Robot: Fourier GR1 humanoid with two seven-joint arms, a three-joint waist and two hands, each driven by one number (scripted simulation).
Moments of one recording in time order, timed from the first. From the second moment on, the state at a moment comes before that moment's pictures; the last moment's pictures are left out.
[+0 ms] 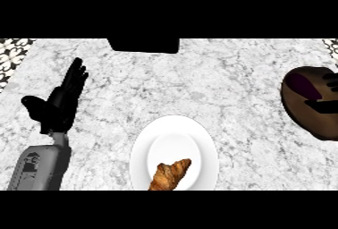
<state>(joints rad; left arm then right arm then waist) -0.28 0.16 0.07 -1.46 -0.01 0.05 0.08 -0.69 -0.61 -0.42 -0.32 0.54 -0.20 -0.31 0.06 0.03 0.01</state>
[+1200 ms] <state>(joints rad) -0.23 0.18 0.12 -1.46 -0.01 0.06 0.08 -0.45 -0.74 -0.69 -0.30 0.18 0.32 -0.78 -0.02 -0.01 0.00</state>
